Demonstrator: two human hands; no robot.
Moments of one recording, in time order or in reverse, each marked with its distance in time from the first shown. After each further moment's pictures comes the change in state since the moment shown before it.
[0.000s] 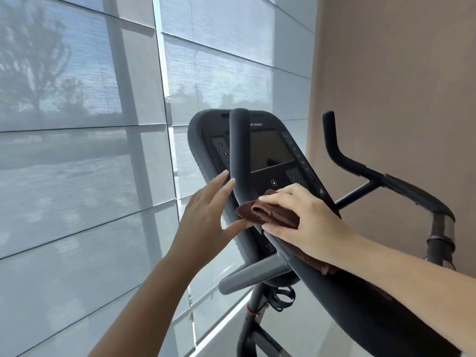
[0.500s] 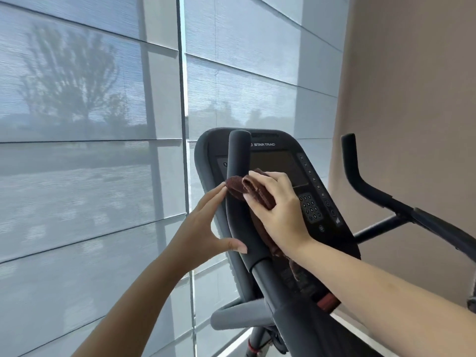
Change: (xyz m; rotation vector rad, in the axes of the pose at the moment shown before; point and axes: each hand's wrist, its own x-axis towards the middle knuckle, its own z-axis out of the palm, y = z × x) left_hand 0.038 -0.011 0.014 -0.338 -0.048 -0.104; right_hand 0.083 0.032 0.031 0.321 0.429 -0.164
